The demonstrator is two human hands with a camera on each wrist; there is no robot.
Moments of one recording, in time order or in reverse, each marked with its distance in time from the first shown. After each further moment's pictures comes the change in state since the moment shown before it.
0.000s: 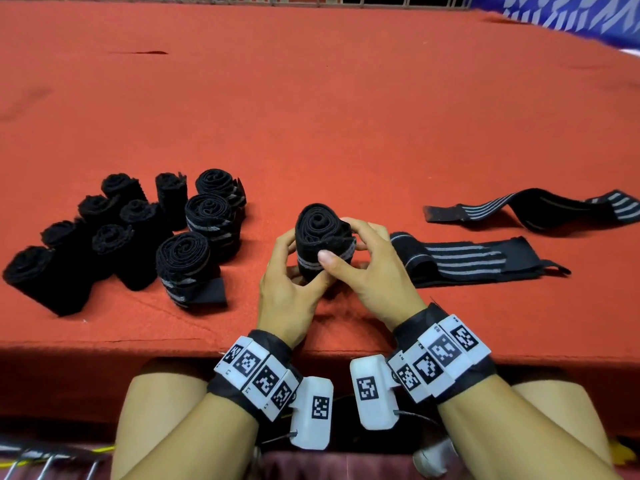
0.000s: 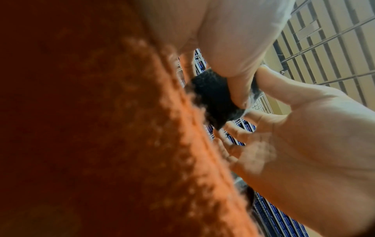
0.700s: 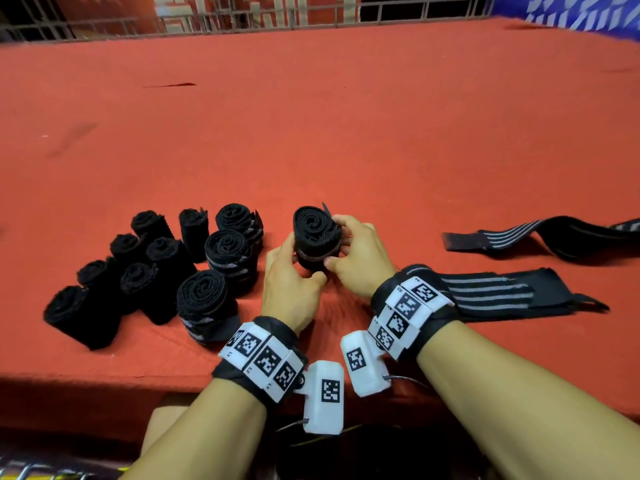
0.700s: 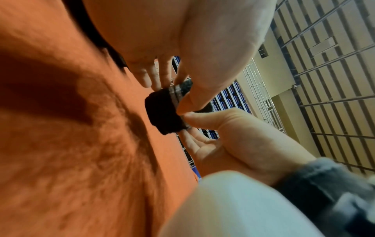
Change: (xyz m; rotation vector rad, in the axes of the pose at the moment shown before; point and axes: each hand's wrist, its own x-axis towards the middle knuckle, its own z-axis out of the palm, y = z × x) left_hand 0.062 0.016 -0.010 0.364 0.020 -0.156; right_hand 0.092 -0.003 0.027 -0.049 -0.063 0.099
